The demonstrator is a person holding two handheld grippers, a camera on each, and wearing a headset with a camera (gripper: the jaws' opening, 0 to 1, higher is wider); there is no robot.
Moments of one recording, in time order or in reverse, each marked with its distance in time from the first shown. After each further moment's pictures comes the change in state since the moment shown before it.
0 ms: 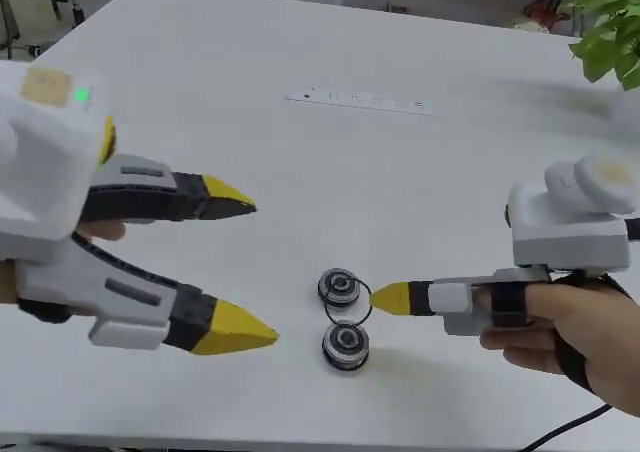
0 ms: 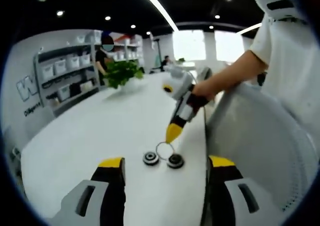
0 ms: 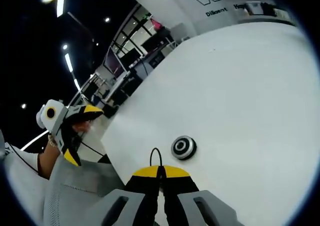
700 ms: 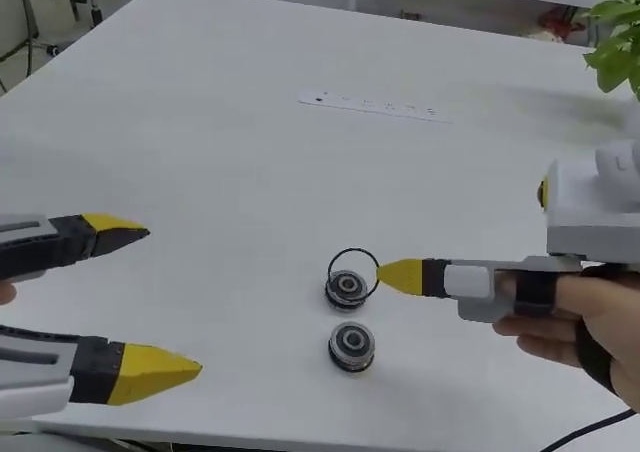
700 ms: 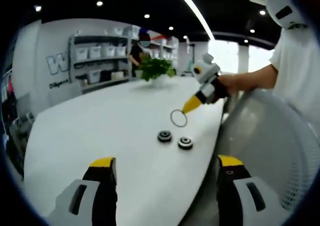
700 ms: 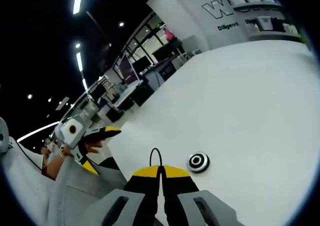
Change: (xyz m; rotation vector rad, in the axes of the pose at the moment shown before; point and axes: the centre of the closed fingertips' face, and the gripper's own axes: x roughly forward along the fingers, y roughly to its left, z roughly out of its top) left arm -0.035 0.005 -0.054 -0.185 -0.028 0.173; right arm -0.006 0.030 0.020 -0.097 -0.075 0.036
